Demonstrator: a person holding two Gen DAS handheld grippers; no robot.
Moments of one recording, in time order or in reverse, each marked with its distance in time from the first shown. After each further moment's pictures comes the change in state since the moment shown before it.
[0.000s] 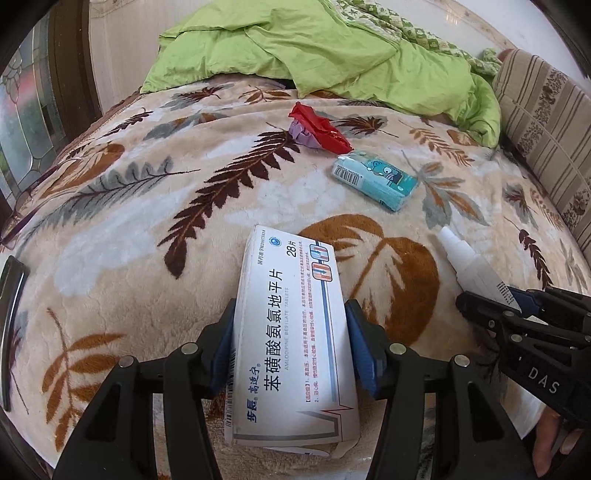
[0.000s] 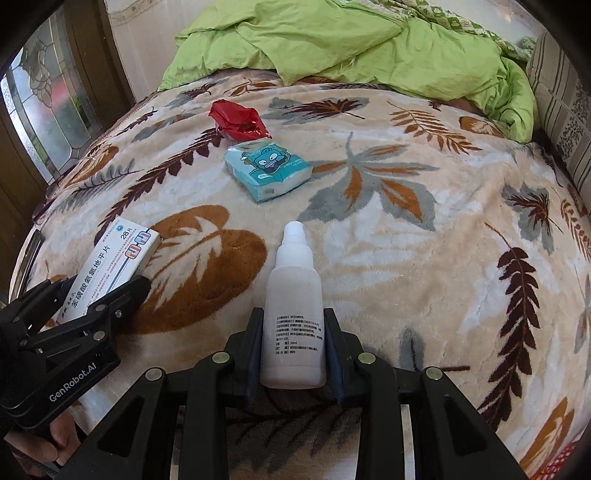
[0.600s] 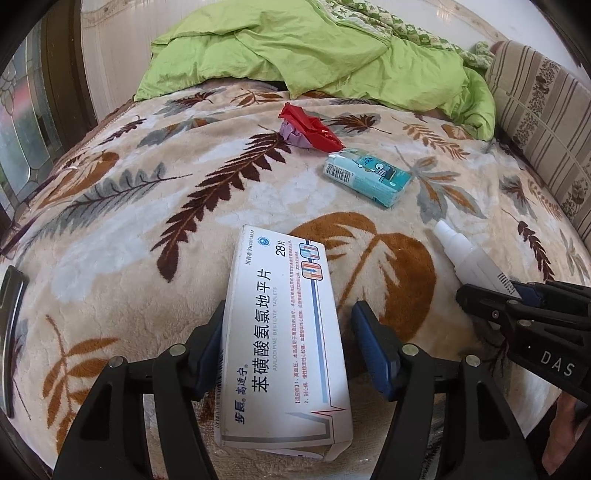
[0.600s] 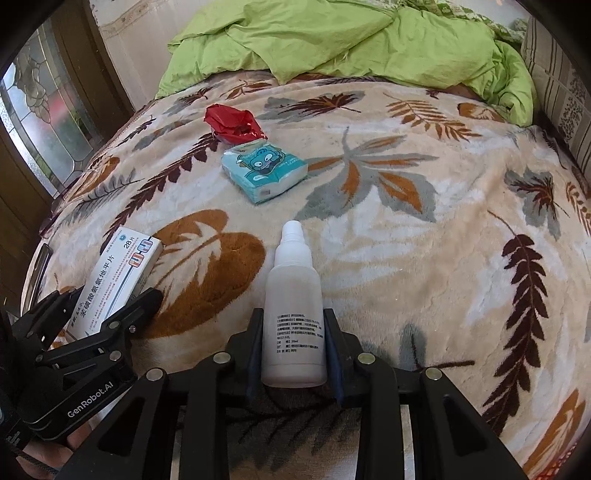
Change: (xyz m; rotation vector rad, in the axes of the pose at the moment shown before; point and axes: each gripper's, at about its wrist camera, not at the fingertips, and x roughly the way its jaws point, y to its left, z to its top) left arm 0.001 -0.009 -0.001 0.038 -0.012 0.009; right arm -0.002 -0.007 0.000 0.047 0.005 0.044
